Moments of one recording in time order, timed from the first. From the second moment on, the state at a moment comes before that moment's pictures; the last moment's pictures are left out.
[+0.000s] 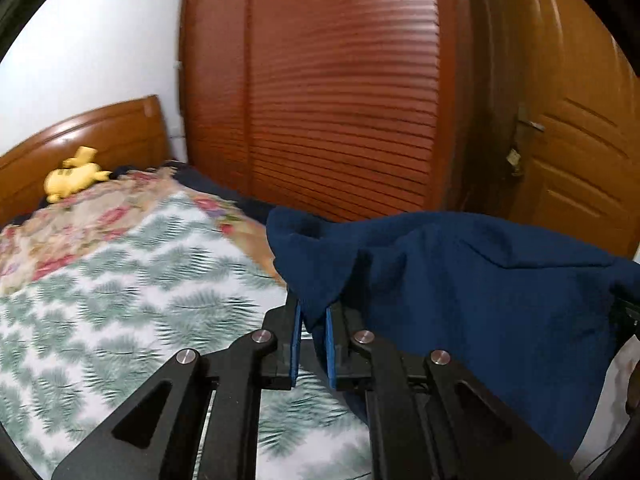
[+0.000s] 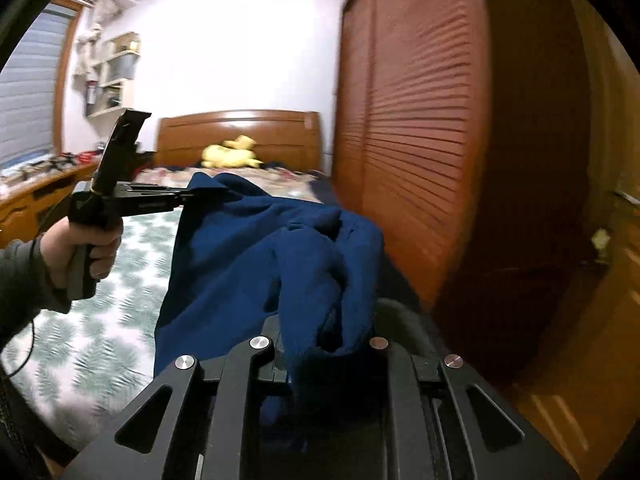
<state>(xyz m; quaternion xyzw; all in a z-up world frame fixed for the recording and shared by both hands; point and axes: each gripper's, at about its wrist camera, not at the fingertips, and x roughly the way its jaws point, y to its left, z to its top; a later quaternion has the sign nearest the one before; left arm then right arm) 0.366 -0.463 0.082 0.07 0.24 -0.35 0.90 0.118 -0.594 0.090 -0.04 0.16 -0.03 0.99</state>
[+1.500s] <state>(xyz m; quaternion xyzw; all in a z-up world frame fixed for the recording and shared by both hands) 0.180 -0.320 0.064 0.10 0.23 -0.35 0.90 0.033 -0.507 0.137 0.01 0.21 -0.15 0.97</state>
